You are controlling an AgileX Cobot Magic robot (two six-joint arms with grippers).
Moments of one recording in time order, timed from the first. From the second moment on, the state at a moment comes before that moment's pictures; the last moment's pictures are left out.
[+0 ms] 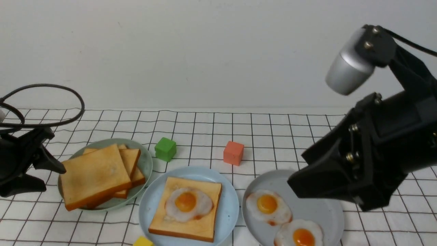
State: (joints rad) right arm 0.51 1.18 -1.18 0.58 1.04 -0.62; left arm 0.32 1.62 -0.96 -0.65 0.73 0.09
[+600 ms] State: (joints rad) right arm 0.51 1.15 -1.18 0.60 1.04 -0.63; left arm 0.32 1.80 -0.97 -0.90 0.59 0.47
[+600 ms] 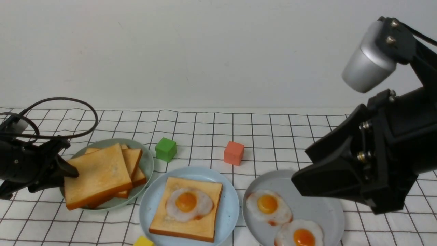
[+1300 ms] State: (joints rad) right arm 0.51 1.15 -1.18 0.60 1.10 -0.63; left arm 0.05 1.56 -0.97 -1.00 0.81 0.82
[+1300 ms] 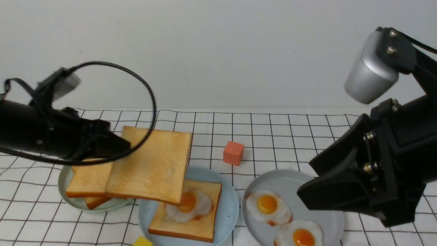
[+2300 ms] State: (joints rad) right arm 0.51 1.14 -1.18 0.45 1.11 -0.51; left arm -0.10 1.80 -1.04 -1.01 0.66 0.72
